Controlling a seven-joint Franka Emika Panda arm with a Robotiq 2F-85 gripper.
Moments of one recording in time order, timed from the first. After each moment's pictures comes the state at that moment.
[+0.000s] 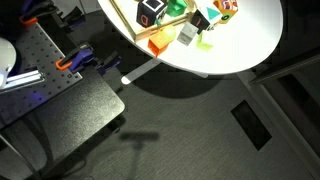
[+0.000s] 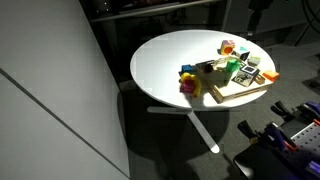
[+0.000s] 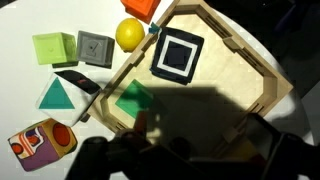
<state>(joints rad) -0.12 0.10 -0.01 -2.13 -0.07 2.12 -0.58</state>
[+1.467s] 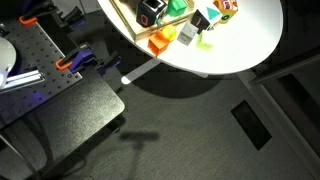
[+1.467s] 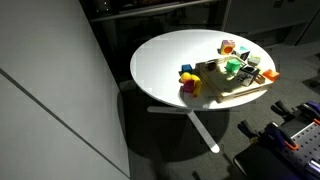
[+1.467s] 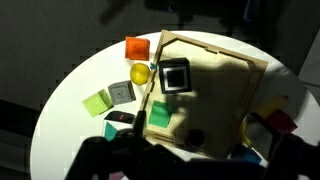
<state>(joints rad) -0.11 -0.19 -0.07 -2.13 -0.07 1.86 -0.24</state>
